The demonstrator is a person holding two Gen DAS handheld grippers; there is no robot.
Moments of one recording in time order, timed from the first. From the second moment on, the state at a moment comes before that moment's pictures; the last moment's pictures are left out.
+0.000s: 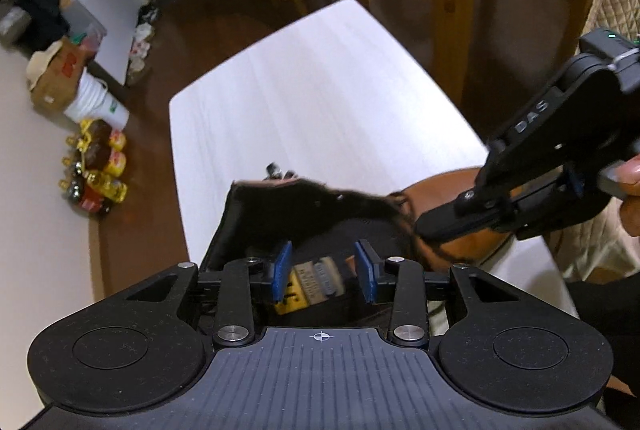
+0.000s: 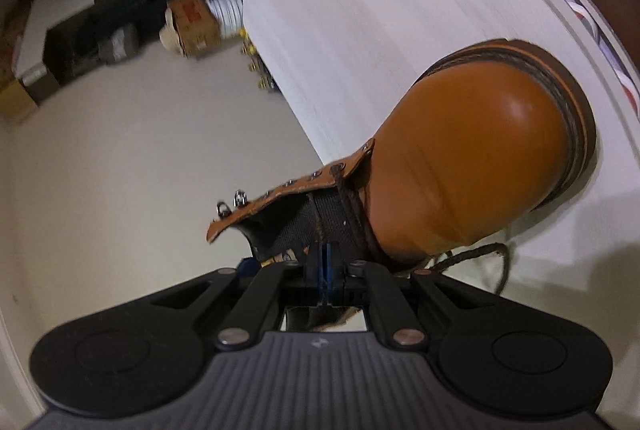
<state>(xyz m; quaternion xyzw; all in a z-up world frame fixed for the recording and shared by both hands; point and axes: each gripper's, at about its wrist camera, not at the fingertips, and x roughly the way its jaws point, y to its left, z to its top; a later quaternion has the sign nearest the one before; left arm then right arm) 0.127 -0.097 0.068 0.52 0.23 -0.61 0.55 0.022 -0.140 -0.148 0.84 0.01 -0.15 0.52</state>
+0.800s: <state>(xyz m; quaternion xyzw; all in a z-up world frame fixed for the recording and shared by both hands) 0.138 -0.096 0.057 0.52 0.22 -0.64 0.52 0.045 -0.122 -0.151 0.81 -0.05 -0.21 0.54</state>
